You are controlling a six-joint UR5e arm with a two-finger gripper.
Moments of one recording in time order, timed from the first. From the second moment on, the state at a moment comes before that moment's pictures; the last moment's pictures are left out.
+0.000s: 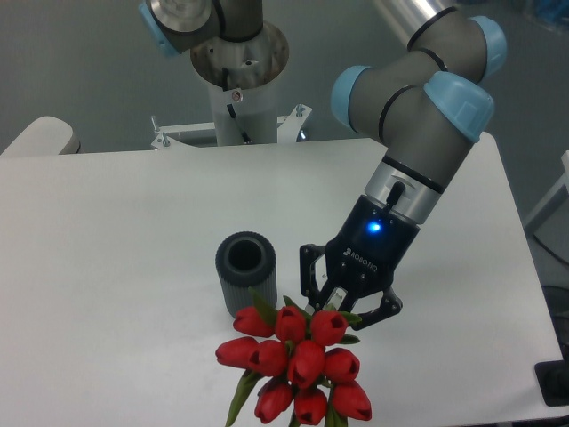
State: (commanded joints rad) arm 2.61 -2.02 -1.35 -0.88 0.67 1.01
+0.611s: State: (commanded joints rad) arm 2.61 -2.01 -1.34 -0.86 0.60 1.00
